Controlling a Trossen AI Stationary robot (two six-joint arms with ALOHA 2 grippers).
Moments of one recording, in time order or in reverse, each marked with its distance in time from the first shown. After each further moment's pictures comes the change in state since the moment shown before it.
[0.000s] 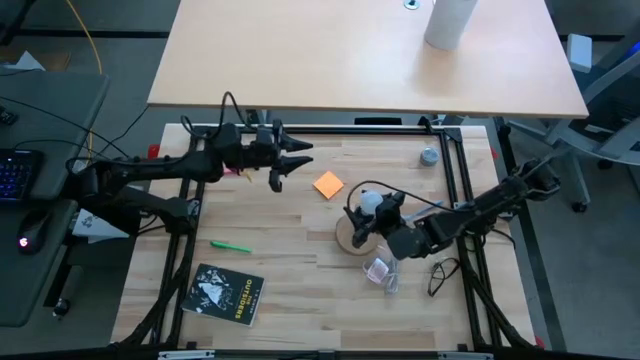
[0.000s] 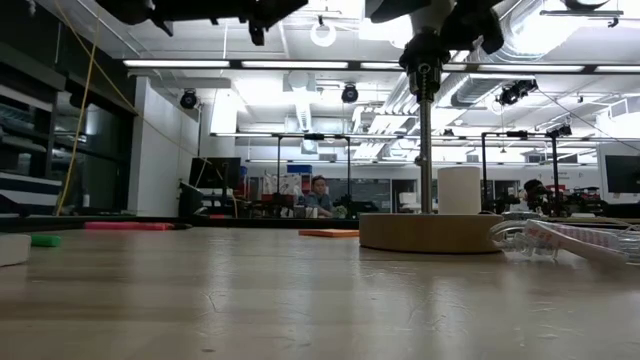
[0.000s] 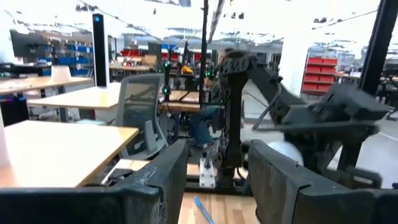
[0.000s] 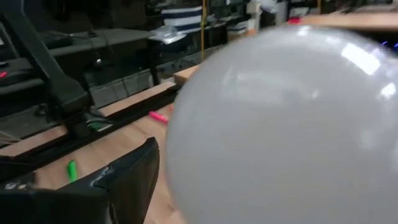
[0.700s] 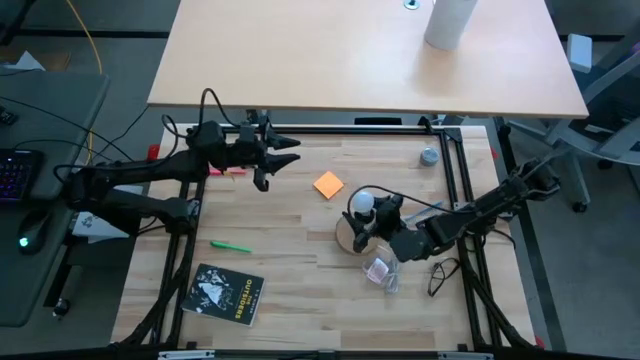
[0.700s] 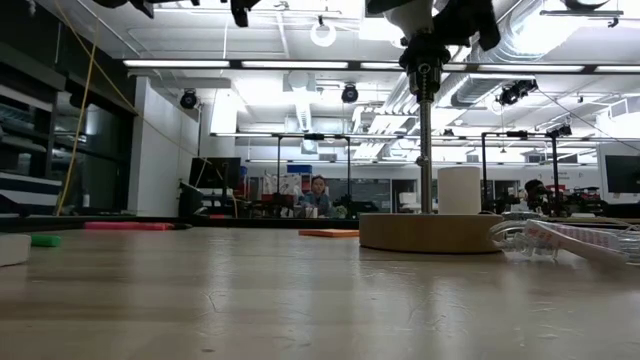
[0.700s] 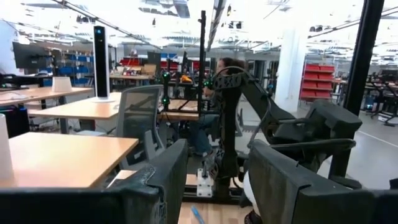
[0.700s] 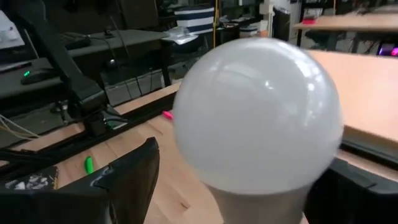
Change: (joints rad) left arm 0.000 -0.129 0.000 -0.093 0.000 0.000; right arm 0.033 0.000 0.000 0.045 -0.018 -0.042
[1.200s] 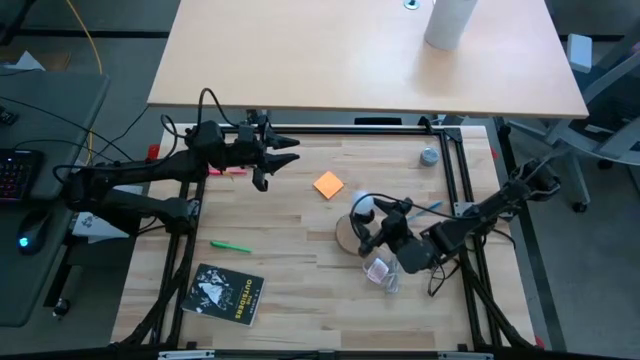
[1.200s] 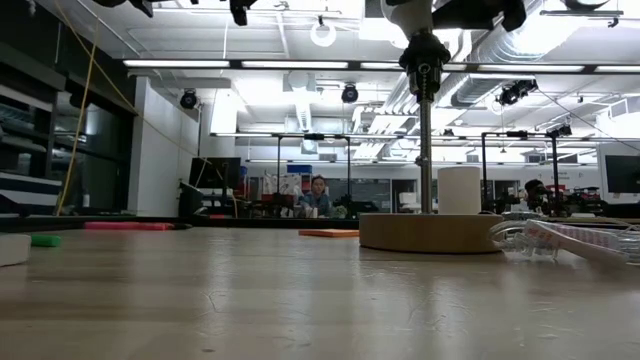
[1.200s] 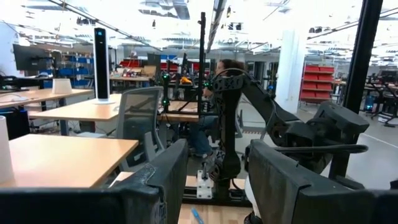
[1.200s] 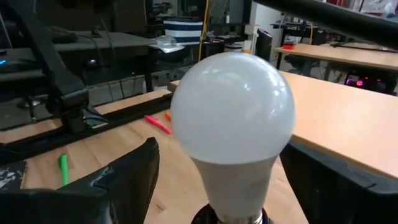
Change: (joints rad) left arm 0.000 -0.006 0.000 0.000 0.000 0.000; right arm 0.078 0.000 0.000 -0.015 0.157 -0.093
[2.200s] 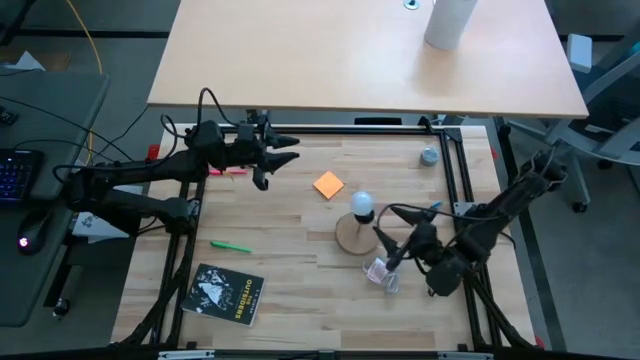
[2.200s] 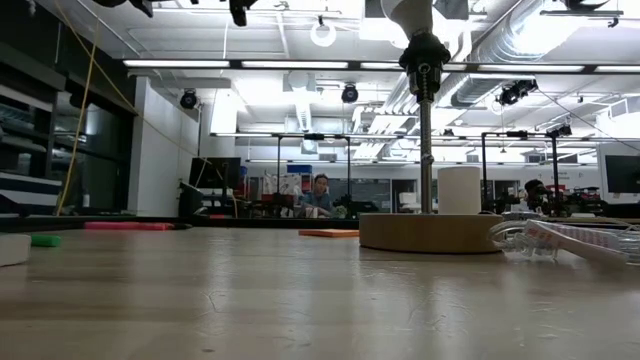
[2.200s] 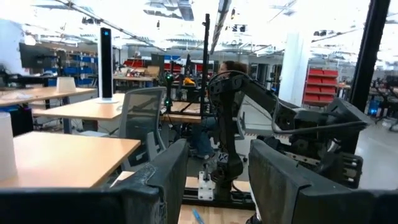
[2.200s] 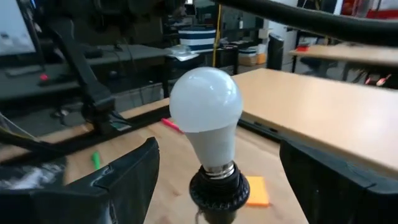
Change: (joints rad) left arm 0.000 0.000 0.000 0.005 -0.019 -0.018; right arm 0.207 -0.140 0.000 -0.344 0.134 0.278
